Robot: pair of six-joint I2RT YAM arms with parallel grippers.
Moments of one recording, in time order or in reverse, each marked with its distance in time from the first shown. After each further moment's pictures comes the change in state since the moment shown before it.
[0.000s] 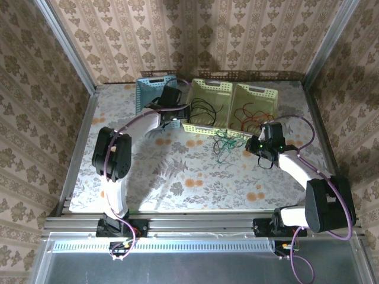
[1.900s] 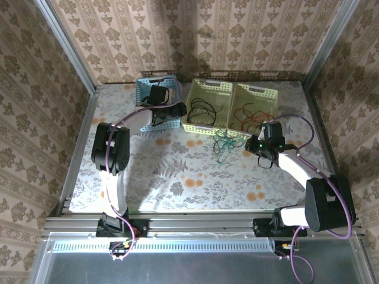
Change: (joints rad) left arm 0.114 0.077 -0.002 0.107 0.391 -0.005; right arm 0.003 0.008 0.012 -0.006 0.000 0.000
